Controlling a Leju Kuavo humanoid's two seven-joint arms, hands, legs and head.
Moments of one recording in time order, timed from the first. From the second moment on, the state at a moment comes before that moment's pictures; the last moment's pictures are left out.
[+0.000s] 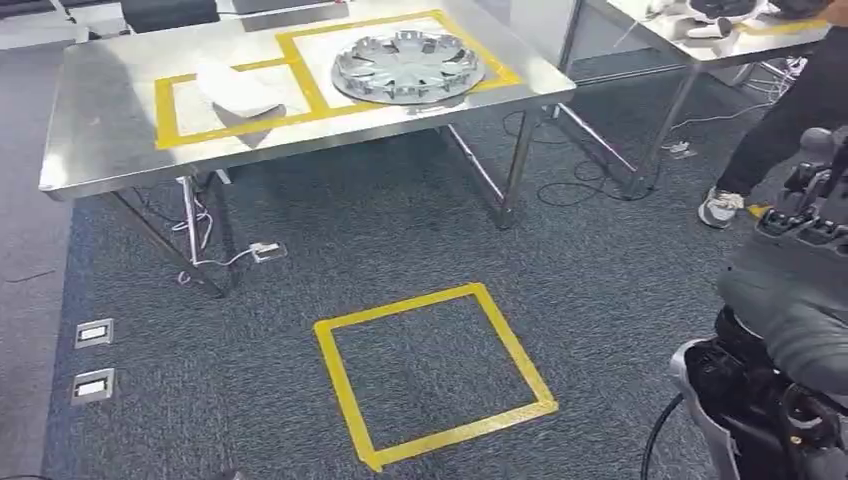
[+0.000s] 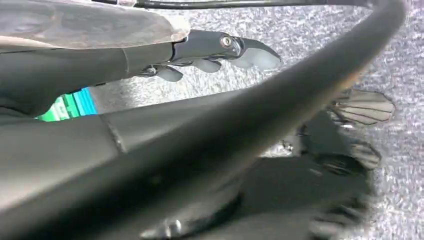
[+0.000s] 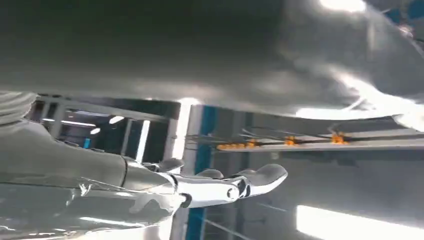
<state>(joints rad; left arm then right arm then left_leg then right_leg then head) -0.13 0.06 -1.07 -0.20 1.32 0.08 0.02 -0.26 -0.09 0.31 -2.18 -0.13 0.04 -0.53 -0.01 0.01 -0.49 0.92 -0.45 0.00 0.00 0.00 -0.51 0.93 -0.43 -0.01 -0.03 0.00</state>
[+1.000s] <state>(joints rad) -0.13 0.06 -1.07 -0.20 1.33 0.07 0.01 -0.24 -0.11 0.30 -2.21 -0.10 0.00 -0.51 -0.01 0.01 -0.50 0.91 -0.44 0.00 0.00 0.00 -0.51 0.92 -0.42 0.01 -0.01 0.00</state>
